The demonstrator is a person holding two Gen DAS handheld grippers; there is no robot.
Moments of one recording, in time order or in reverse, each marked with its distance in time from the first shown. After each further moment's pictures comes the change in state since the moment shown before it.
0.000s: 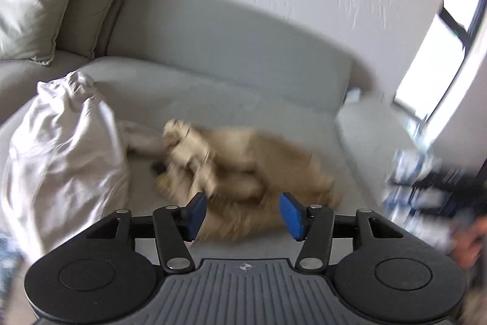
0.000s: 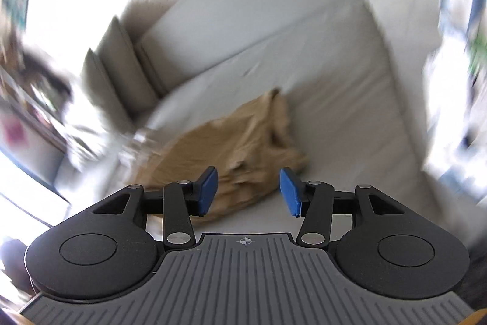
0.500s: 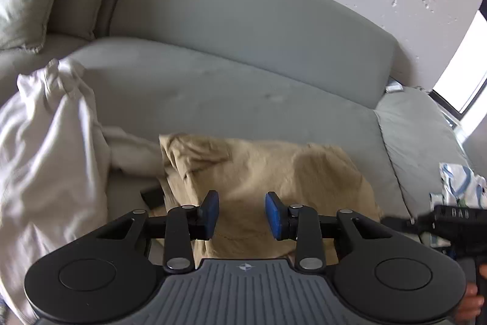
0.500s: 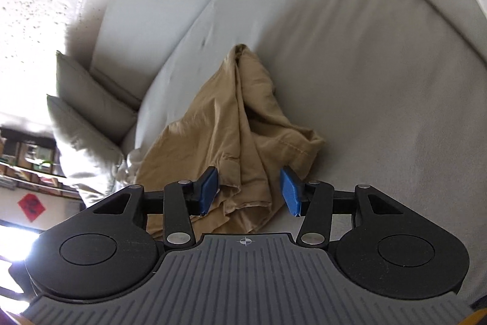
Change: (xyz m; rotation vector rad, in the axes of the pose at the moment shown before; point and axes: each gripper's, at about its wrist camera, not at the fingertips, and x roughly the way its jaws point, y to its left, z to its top) left arm 0.122 0.010 0.023 0.008 0.141 0.108; right arm 0.117 -0.037 -0.001 0.303 0.111 -0.018
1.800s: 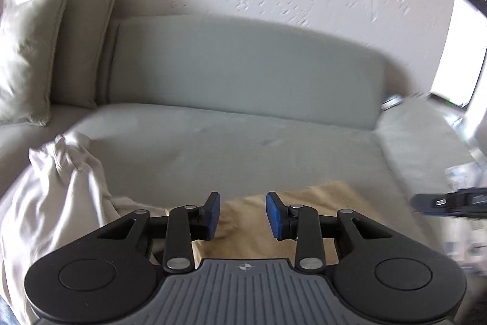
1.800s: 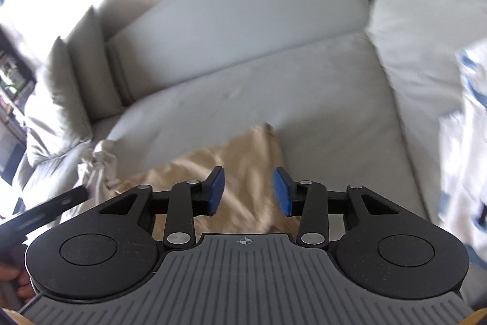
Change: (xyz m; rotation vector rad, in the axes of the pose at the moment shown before) left arm -0.002 -0.029 0.026 0.157 -0.147 0.122; right arm -0.035 0.088 -0.005 -0.527 -0.231 -0.198
